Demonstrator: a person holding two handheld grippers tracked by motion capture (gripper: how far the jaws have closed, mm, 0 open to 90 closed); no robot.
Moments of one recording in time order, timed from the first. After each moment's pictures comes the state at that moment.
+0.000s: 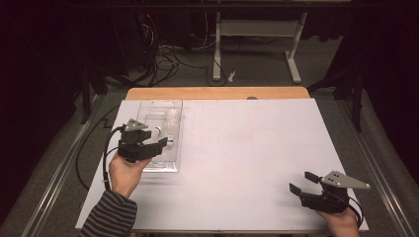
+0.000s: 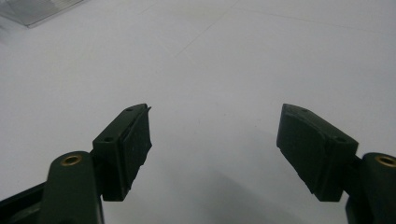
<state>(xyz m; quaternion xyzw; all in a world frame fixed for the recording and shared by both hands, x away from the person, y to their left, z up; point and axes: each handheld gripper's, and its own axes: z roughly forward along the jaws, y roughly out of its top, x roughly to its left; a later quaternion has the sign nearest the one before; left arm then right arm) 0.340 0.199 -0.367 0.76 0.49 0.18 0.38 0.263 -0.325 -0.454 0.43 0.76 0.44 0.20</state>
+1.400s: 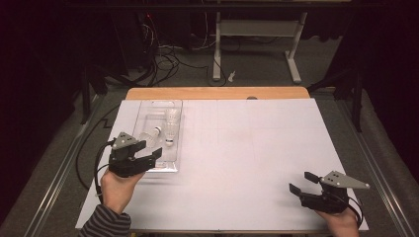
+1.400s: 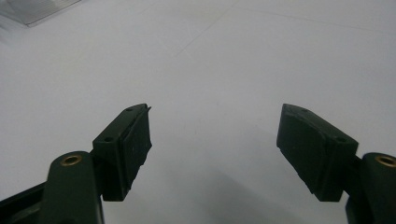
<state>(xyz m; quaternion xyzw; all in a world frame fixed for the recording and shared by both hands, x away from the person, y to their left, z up) 0.304 0.213 -0.375 0.75 0.48 0.19 0.41 0.263 -0.325 -0.454 0.43 0.76 0.44 0.20</state>
